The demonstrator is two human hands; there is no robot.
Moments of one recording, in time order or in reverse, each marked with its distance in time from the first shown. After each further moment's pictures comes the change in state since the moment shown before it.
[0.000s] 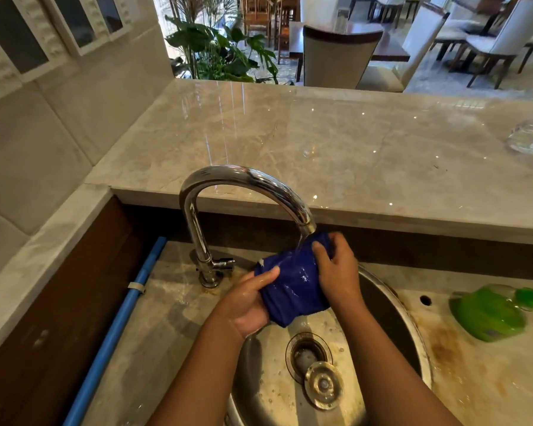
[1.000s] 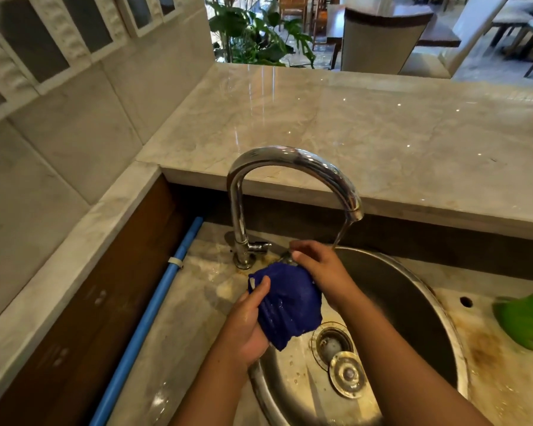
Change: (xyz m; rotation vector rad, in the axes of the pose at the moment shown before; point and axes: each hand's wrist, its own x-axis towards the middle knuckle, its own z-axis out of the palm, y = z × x) left_hand -0.049 -0.023 -0.049 -0.109 0.185 0.146; right_hand -0.017 0.001 0.054 0.111 -0.519 0.089
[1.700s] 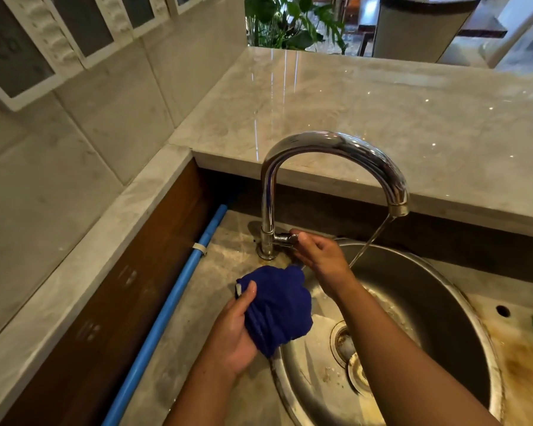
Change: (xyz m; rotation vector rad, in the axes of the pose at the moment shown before) left_hand -0.027 0.016 -0.052 -0.138 0.002 0.015; right_hand 0.029 0.011 0.047 0.267 -0.027 0.046
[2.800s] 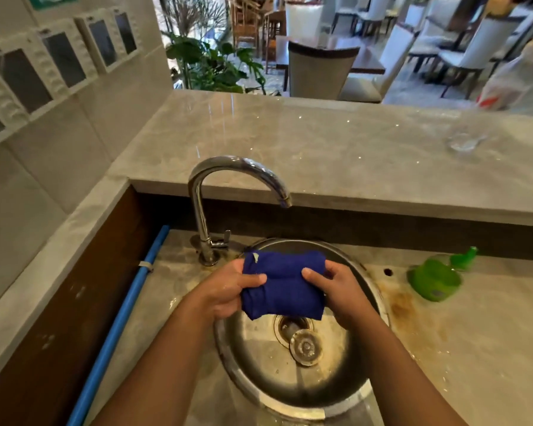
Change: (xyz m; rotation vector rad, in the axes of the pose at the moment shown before) left_hand -0.019 -0.005 0.112 0.680 -0.245 -0.119; right_hand -0.160 -0.039 -0.098 -0.032 0.208 0.017
